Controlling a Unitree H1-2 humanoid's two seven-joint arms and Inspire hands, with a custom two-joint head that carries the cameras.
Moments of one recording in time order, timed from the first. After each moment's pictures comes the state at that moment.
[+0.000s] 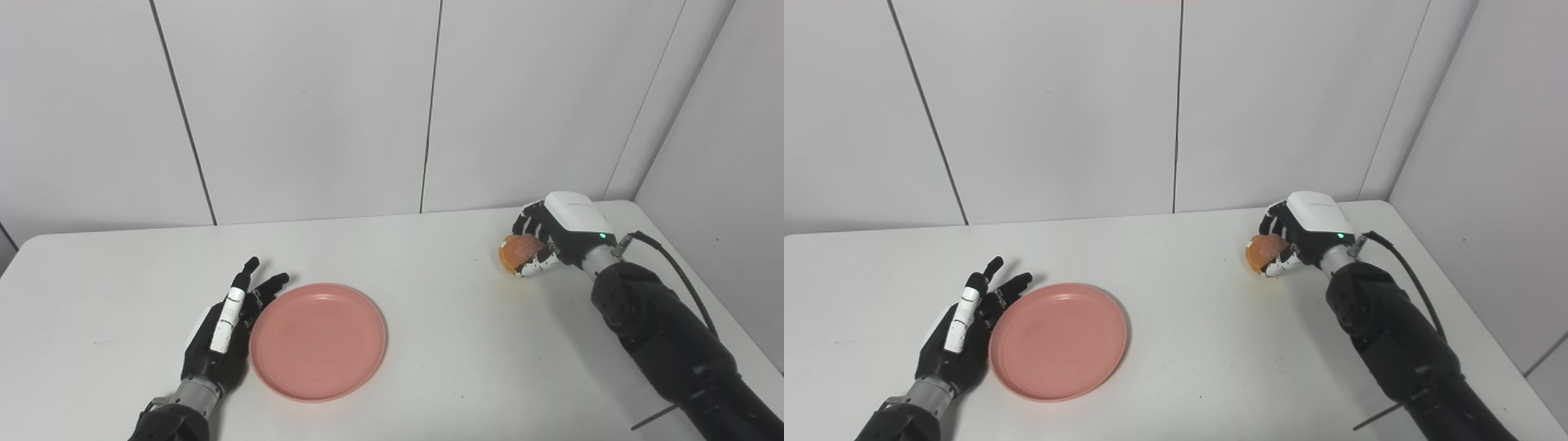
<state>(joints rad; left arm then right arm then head) -0.35 0.12 0.07 0.19 -0.30 0.17 -0.28 -0.61 -0.55 0.25 0.27 -0.70 0.14 0.09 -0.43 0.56</state>
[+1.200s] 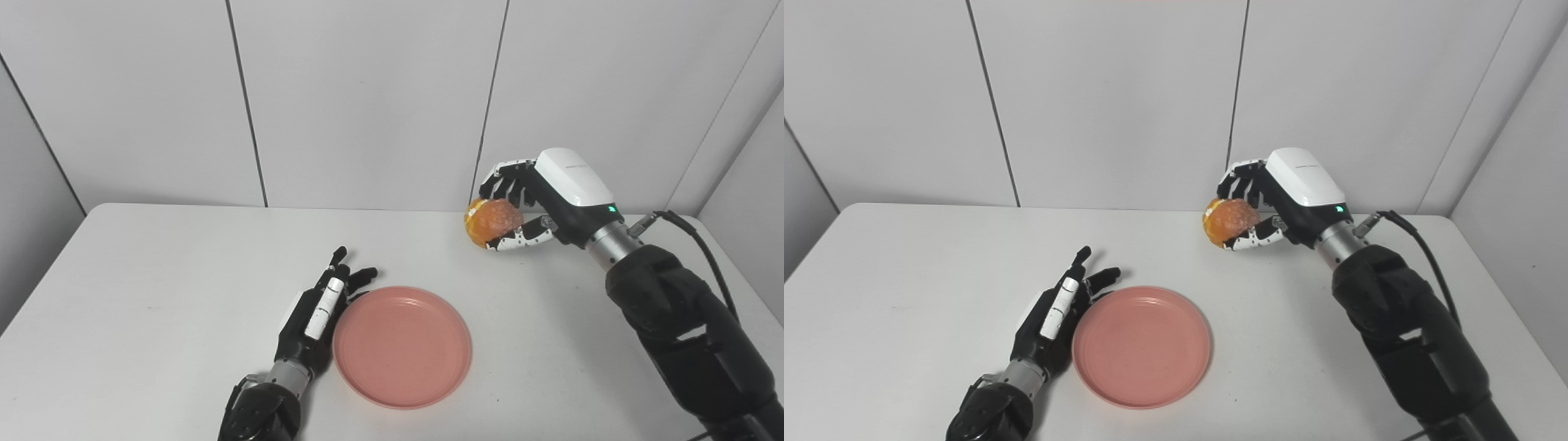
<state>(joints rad) -0.32 -0.01 -0.03 0.15 -0.19 0.15 -0.18 -0.66 -0.46 0.25 -0.01 -0.58 -0.02 0.22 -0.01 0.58</state>
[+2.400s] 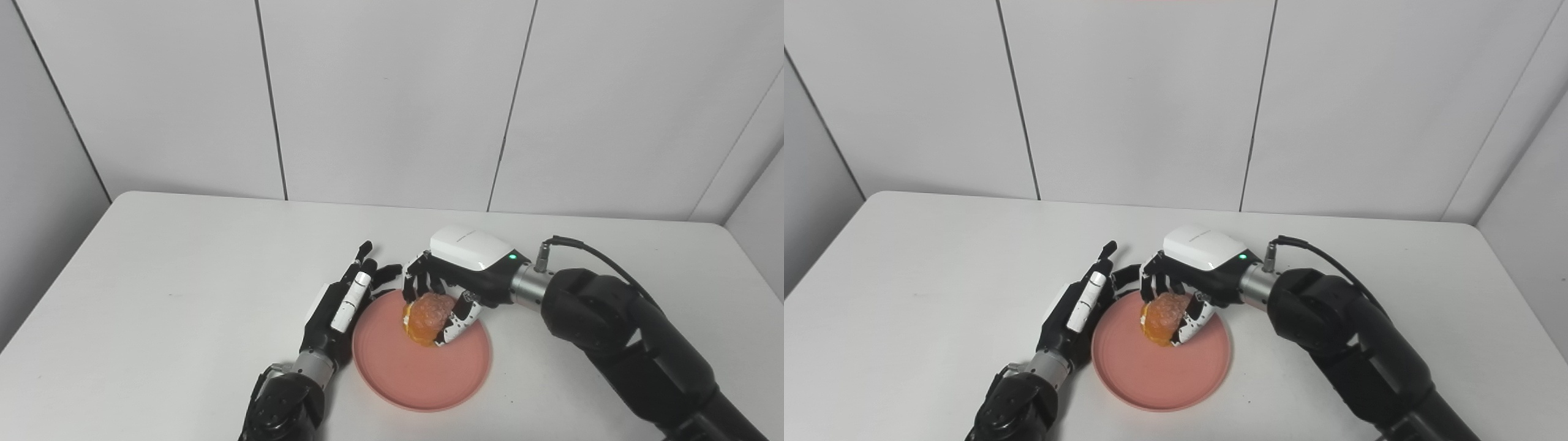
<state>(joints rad) -0.33 -0.04 -0.04 0.17 -0.17 0.14 -0.16 -0.76 -0.38 0.53 0.07 -0.60 -0.15 0.58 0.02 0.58</state>
